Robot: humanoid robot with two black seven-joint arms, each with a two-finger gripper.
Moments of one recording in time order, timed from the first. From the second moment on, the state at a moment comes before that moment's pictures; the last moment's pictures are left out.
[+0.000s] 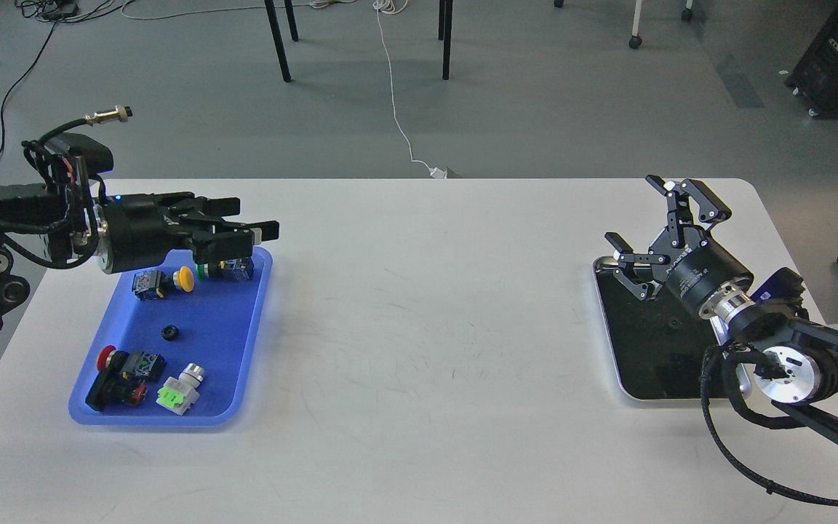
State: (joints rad) left arm -0.83 0.87 -0.44 -1.33 1.39 -0.19 -0.49; right arm 0.62 -0.66 0.32 1.19 0.11 0.19 0.49
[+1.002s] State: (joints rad) left arm -0.31 0.35 -1.04 -1.32 0.71 -0.11 -0.43; right arm 0.62 -0.66 0.32 1.19 0.11 0.19 0.49
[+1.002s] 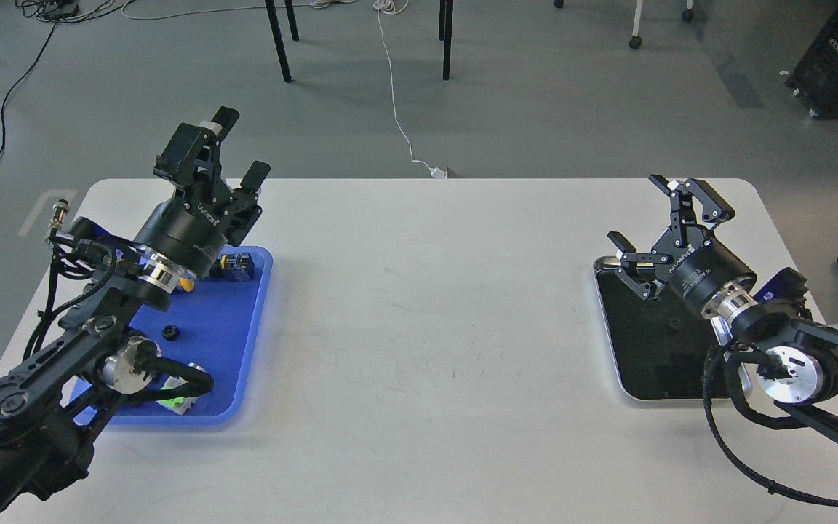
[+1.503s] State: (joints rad) left arm -0.14 0.22 -1.18 -1.32 0.72 -0.22 -0.39; right arm 0.63 -0.67 0.32 1.19 0.11 0.20 0.49
